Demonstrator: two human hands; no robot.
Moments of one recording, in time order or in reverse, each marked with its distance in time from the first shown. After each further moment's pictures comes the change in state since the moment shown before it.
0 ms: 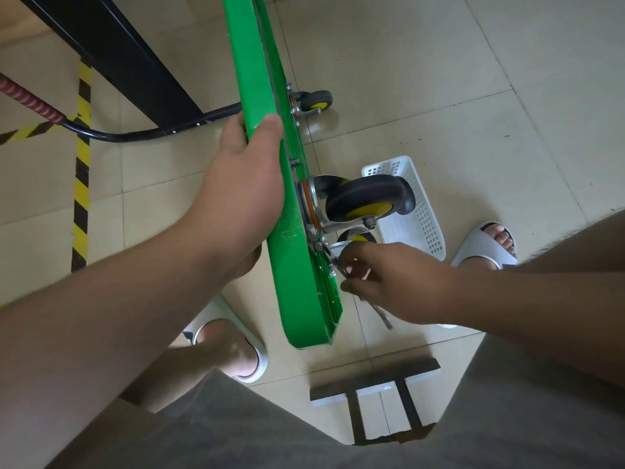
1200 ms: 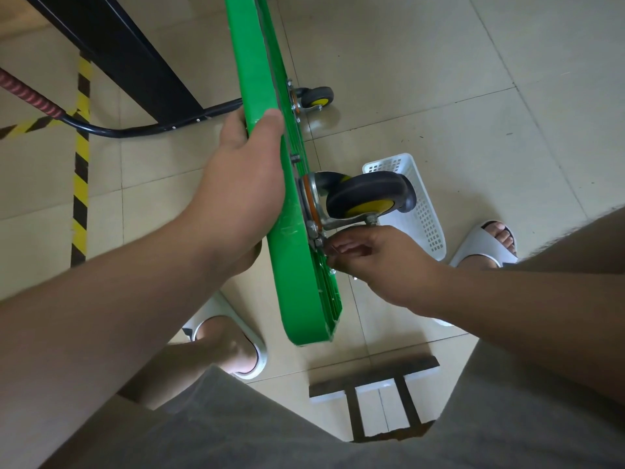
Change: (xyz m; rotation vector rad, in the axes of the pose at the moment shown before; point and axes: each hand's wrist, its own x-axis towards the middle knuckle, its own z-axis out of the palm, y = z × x) left_hand -0.001 -0.001 0.000 -0.011 -0.009 -0.004; right_hand 0.014 -0.007 0.008 0.626 0.140 0.086
